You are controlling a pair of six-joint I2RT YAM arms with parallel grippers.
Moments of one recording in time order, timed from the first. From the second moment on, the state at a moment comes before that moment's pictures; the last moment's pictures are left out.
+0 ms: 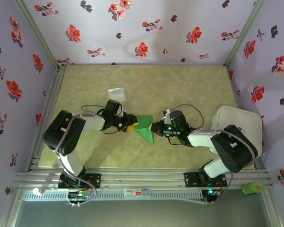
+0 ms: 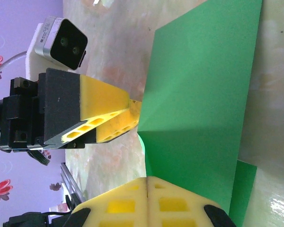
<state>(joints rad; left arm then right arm) -0.53 1.75 0.77 0.12 0.61 -1.03 0.60 1.48 0.44 0.46 -0.53 0.99</state>
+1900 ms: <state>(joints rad) -0.53 1.76 0.74 0.23 0.58 -1.05 0.58 1.37 0.44 0.28 -0.48 0.95</state>
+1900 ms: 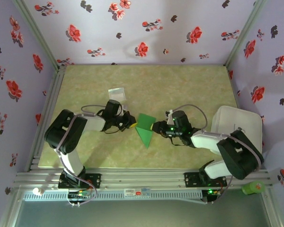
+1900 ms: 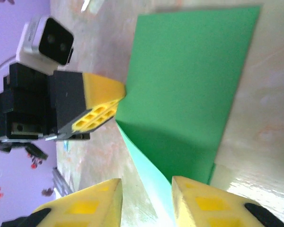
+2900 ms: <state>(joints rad) -0.72 1.25 0.53 0.04 -0.10 -1.30 1.28 1.56 0.64 0.14 0.51 0.22</state>
